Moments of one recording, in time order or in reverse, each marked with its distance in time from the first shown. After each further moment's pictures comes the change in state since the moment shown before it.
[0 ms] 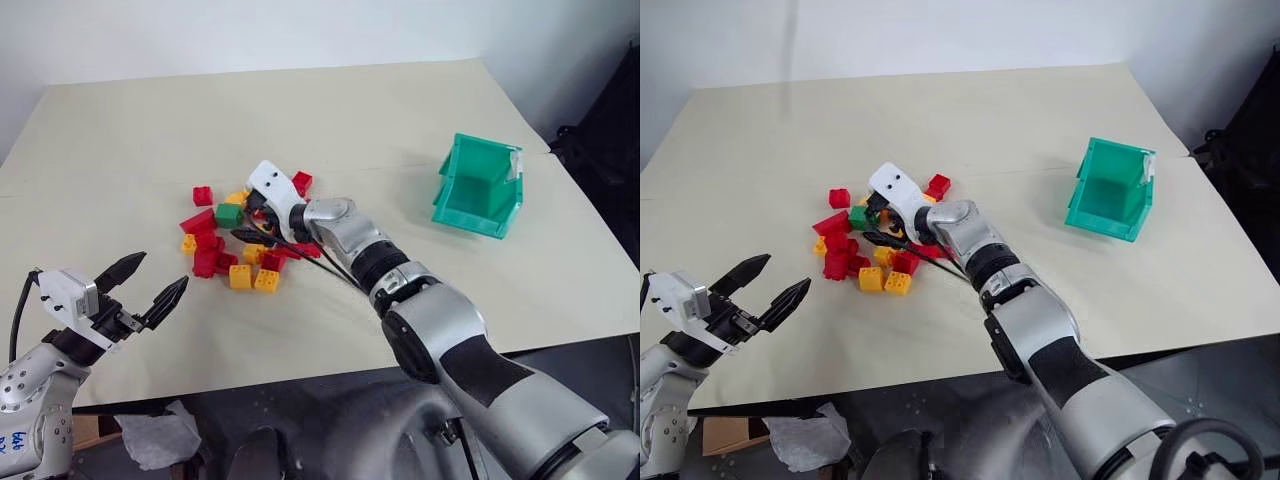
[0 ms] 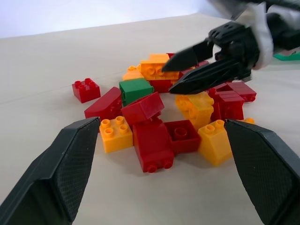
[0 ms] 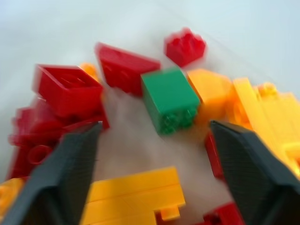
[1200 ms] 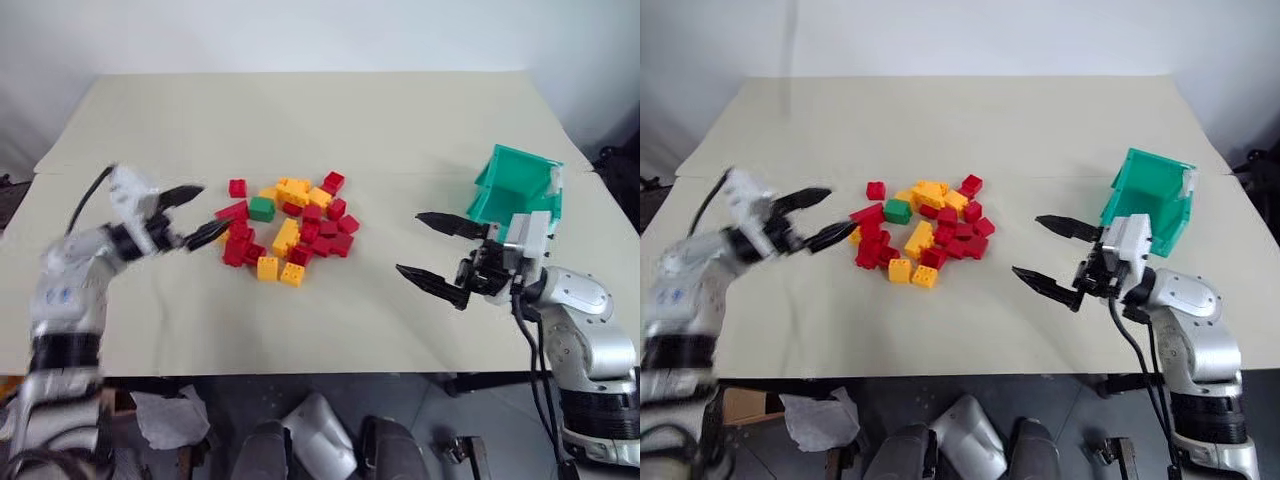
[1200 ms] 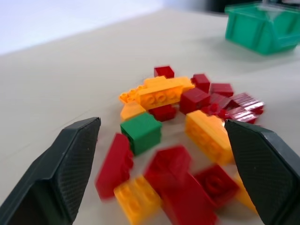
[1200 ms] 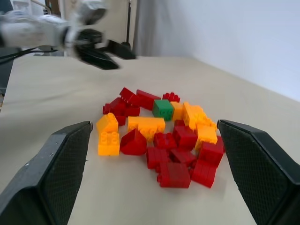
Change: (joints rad) left arm -0.950 0.115 -0.410 0.804 0.277 0.013 -0.250; right arm 1.052 -0.670 -0.297 -1.435 0.600 0.174 0.280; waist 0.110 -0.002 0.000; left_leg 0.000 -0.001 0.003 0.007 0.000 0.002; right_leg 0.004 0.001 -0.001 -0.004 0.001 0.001
